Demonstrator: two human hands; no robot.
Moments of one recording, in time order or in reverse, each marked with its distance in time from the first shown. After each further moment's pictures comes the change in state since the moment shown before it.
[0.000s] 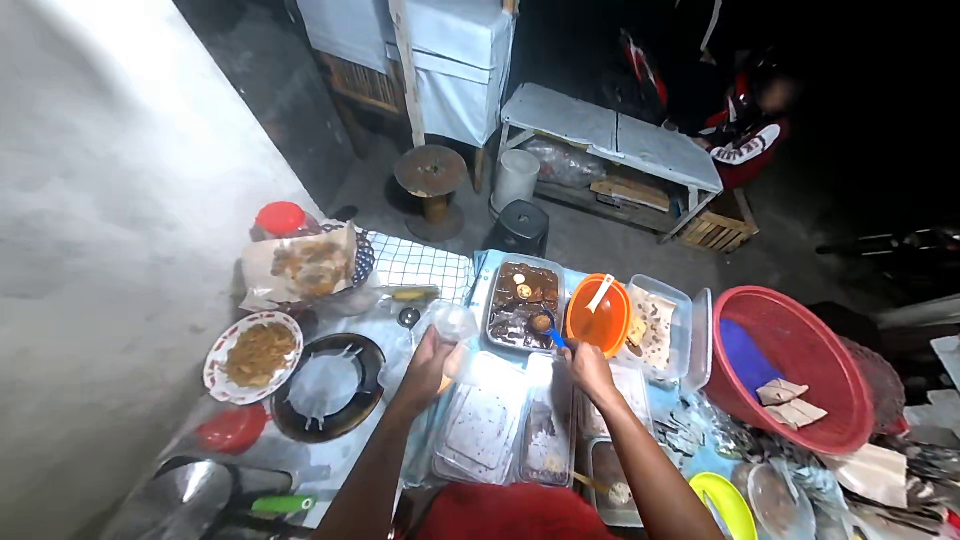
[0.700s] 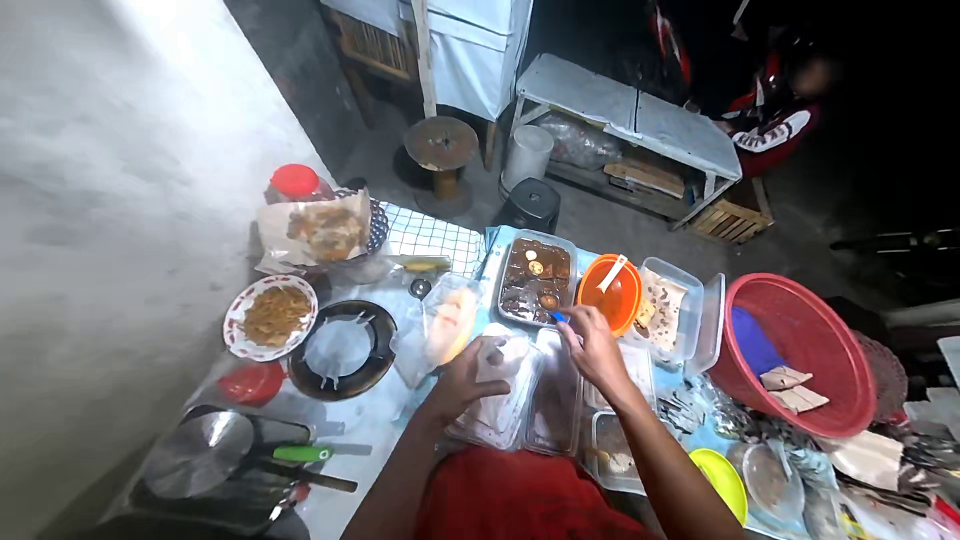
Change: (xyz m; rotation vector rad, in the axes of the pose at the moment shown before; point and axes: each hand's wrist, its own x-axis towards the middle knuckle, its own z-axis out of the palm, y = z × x) left_hand -0.062 -0.019 0.015 -0.051 -0.357 0.040; right_hand -0.056 -0.029 -0.015 0.145 0.193 -0.394
